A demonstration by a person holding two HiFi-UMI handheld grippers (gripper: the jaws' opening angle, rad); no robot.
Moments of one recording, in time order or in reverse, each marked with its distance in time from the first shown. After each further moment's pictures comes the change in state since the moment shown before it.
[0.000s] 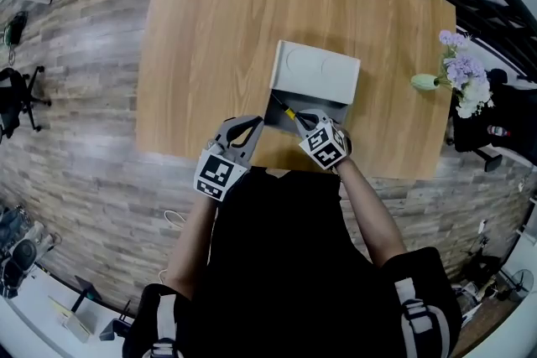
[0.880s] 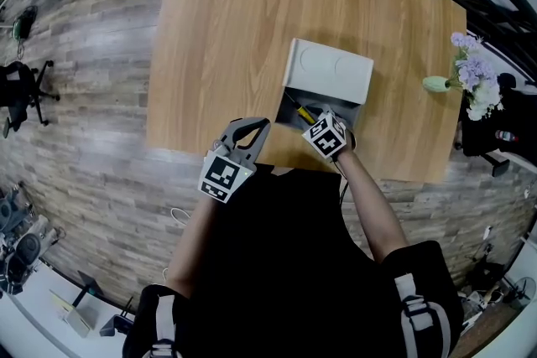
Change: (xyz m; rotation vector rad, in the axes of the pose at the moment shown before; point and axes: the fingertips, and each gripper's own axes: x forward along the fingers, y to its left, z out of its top) left arm -0.023 0.001 -0.006 0.042 0.014 -0.001; right arm 0.041 0.008 -0.013 0.017 0.113 0.030
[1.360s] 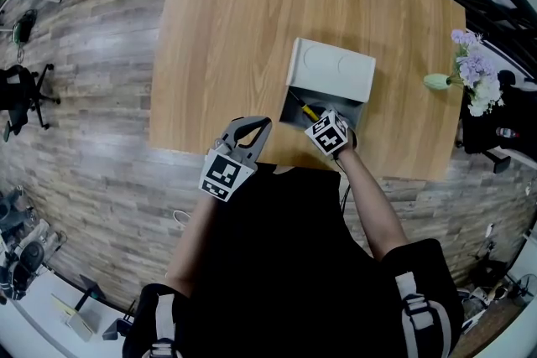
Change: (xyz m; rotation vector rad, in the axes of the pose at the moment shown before) left arm -0.010 0.005 -0.001 0.017 -0.005 -0.020; right arm 0.006 -0.003 -0.001 0.049 0.011 -0.043
